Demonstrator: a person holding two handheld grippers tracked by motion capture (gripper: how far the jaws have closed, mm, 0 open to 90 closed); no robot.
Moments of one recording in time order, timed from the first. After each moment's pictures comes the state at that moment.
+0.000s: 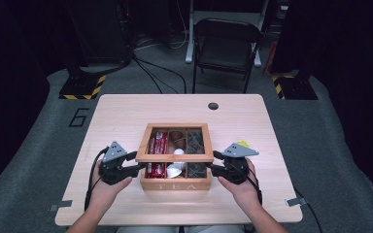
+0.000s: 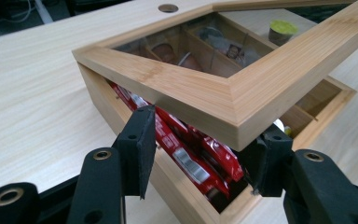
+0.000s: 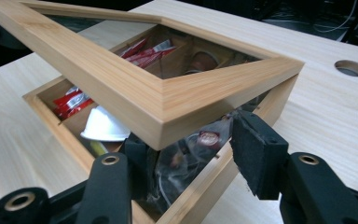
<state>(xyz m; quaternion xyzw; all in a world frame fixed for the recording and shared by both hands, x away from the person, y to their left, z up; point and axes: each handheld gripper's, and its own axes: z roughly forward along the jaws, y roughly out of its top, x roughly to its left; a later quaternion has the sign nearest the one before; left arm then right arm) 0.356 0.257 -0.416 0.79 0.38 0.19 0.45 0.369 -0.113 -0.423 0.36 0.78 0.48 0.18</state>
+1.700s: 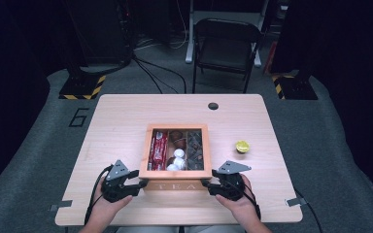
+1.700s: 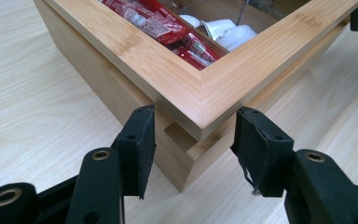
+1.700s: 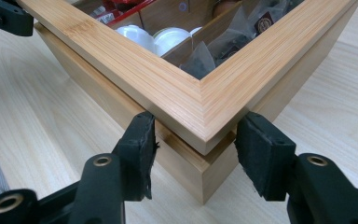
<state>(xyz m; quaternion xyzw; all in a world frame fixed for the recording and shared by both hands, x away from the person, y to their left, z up) 0.331 0.258 -0.462 0.81 0.38 0.16 0.42 0.343 -0.107 -0.465 0.37 0.81 0.44 0.13</state>
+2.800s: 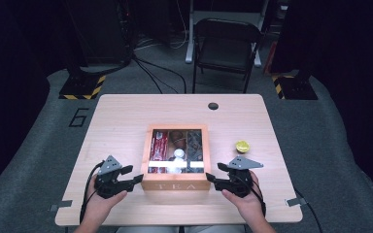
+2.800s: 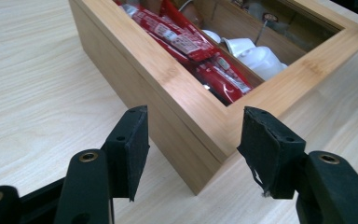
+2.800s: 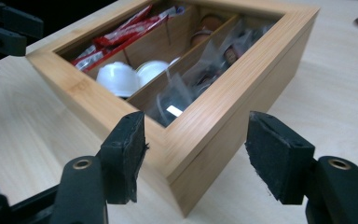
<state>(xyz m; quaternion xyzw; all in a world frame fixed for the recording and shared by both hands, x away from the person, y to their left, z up) 0.338 0.277 -0.450 0.79 0.41 0.15 0.43 0.348 -0.129 -0.451 0.38 0.78 0.48 0.15</state>
